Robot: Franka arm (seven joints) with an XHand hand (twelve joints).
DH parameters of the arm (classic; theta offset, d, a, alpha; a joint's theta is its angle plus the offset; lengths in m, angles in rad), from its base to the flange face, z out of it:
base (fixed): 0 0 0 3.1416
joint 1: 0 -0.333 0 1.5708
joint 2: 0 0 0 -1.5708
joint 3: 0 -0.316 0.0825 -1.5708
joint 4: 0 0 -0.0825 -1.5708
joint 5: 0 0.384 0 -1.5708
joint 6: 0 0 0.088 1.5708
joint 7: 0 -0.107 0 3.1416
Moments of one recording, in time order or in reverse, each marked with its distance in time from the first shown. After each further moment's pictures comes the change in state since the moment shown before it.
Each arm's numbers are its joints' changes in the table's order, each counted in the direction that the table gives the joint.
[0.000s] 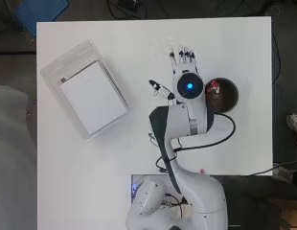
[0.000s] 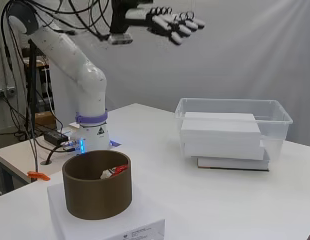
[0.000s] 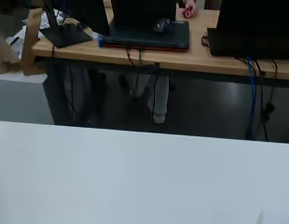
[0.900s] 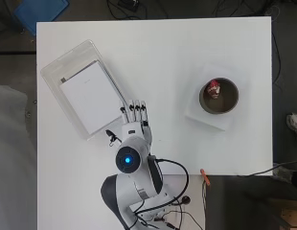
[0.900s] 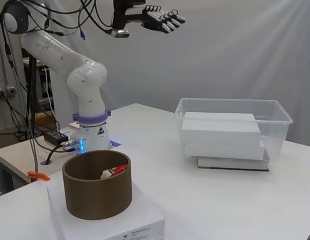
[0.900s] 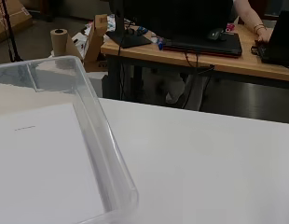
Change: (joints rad) arm 0.532 -0.284 -0.738 -0.515 0.300 -0.005 -0.146
